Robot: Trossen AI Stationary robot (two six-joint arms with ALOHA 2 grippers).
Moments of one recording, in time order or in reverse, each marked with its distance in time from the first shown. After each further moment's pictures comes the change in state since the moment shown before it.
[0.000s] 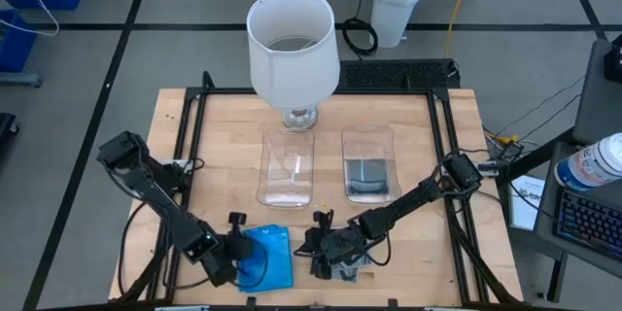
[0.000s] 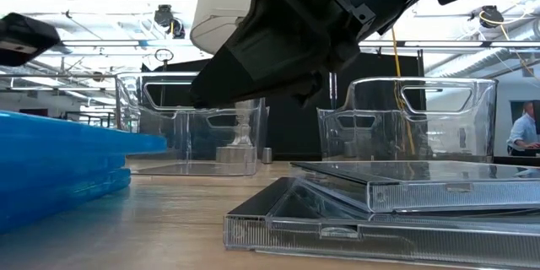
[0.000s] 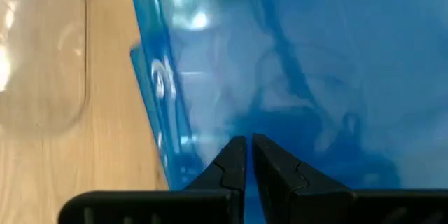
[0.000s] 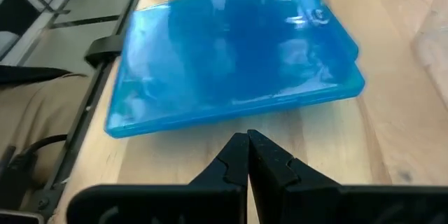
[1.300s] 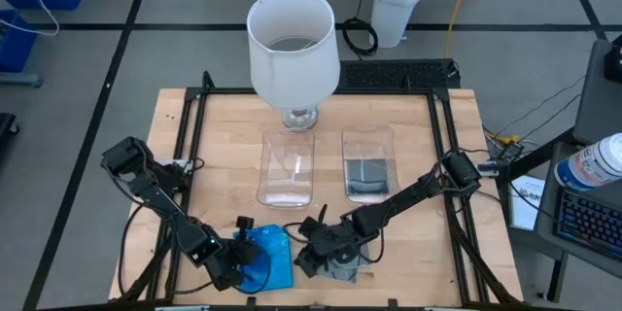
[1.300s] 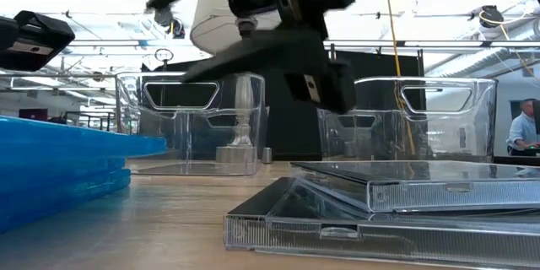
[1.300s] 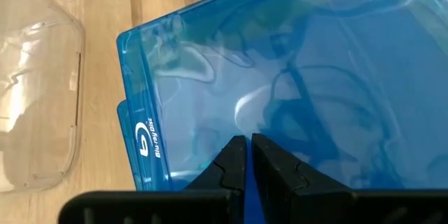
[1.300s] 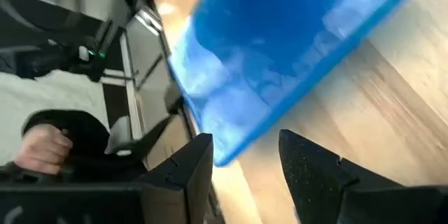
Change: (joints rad) left arm 0.001 0.082 -0.001 0.079 -0.047 0.060; right arm -0.029 0.002 0.134 -0.144 -0.214 0.737
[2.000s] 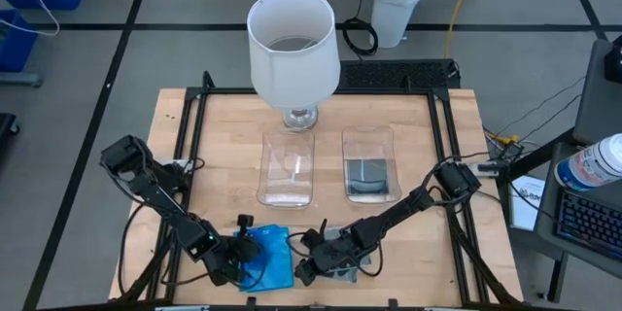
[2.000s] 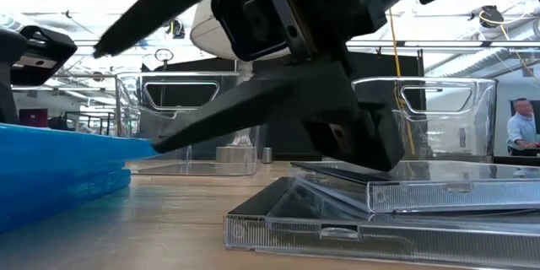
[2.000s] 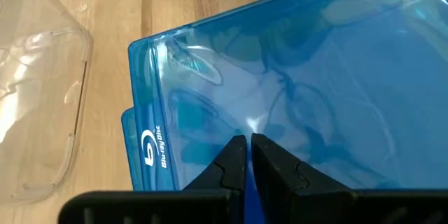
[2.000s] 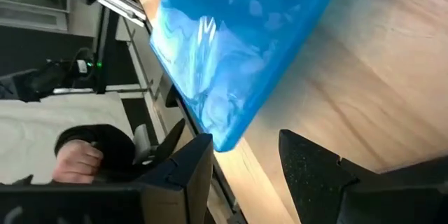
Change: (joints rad) left arm 0.000 -0.006 -0.113 0.176 -0.036 -0.014; right arm 0.056 0.109 0.006 0.116 0.022 0.245
